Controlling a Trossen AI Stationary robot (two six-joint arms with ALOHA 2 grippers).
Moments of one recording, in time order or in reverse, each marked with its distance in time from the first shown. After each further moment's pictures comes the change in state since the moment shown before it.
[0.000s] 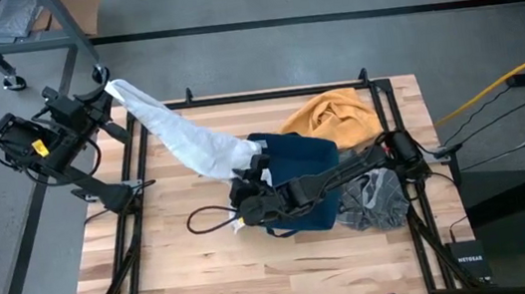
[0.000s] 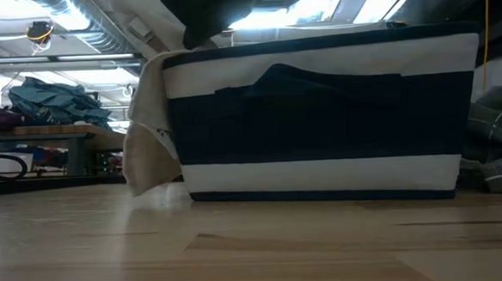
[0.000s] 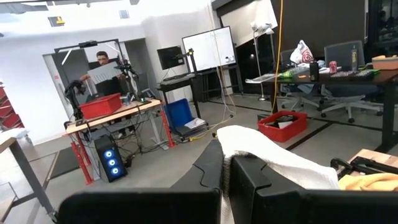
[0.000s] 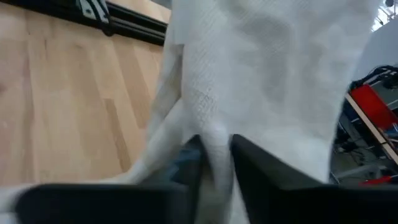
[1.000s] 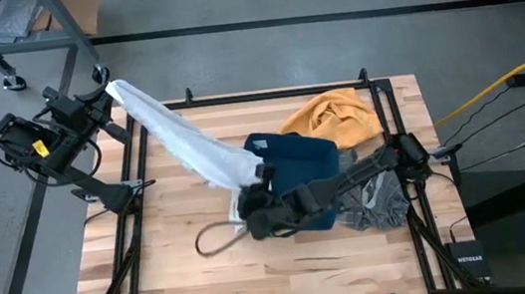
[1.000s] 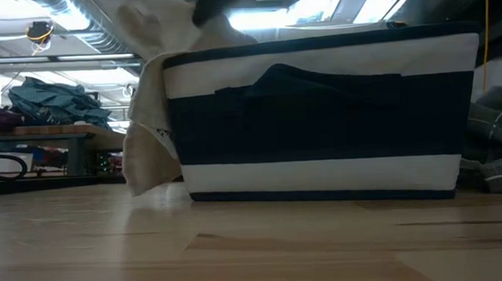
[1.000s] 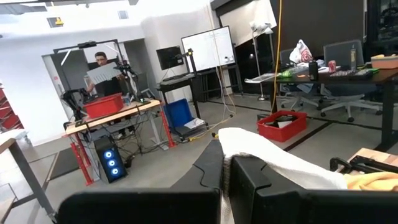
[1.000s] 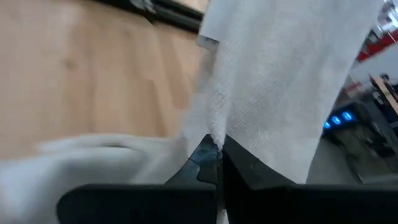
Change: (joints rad) left arm 0.000 0.001 0.000 -0.001 0.000 0.000; right arm 0.045 -0.023 0.097 -0.307 -0.097 0.130
